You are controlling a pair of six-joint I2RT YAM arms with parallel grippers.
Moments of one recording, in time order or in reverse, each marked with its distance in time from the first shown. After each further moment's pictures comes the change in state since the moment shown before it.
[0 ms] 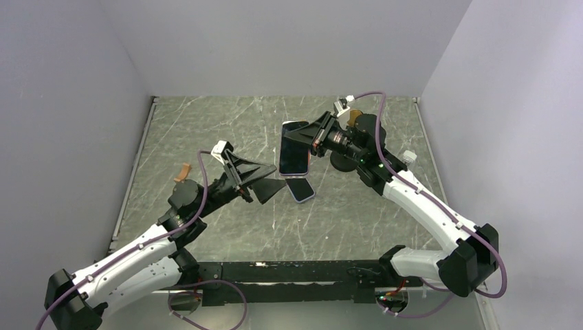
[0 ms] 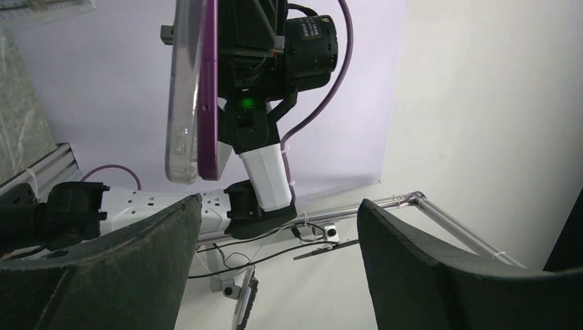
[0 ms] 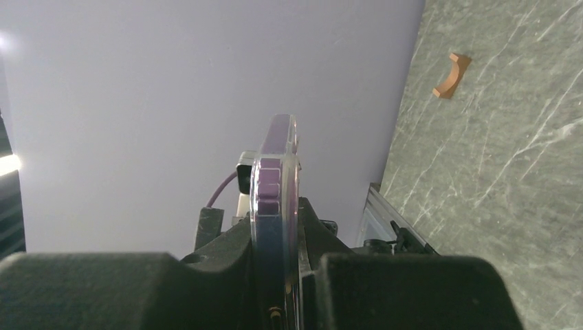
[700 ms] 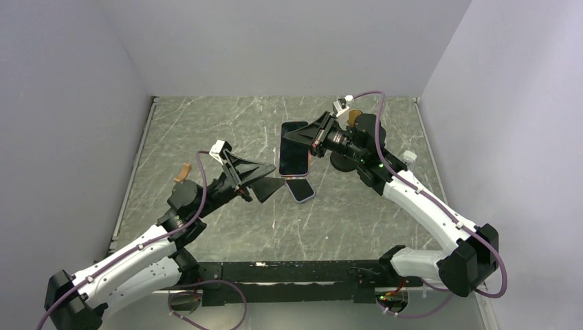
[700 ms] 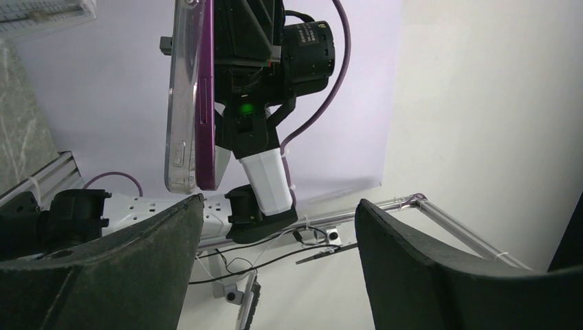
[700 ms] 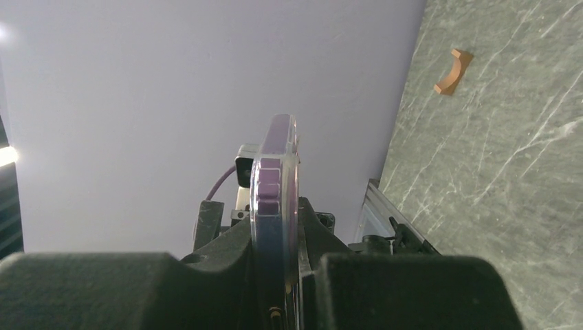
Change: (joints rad) left arm 0.005 -0.007 -0.006 0.002 -0.011 0.010; right arm -0.001 0.002 0.006 0.002 -0.015 -0.009
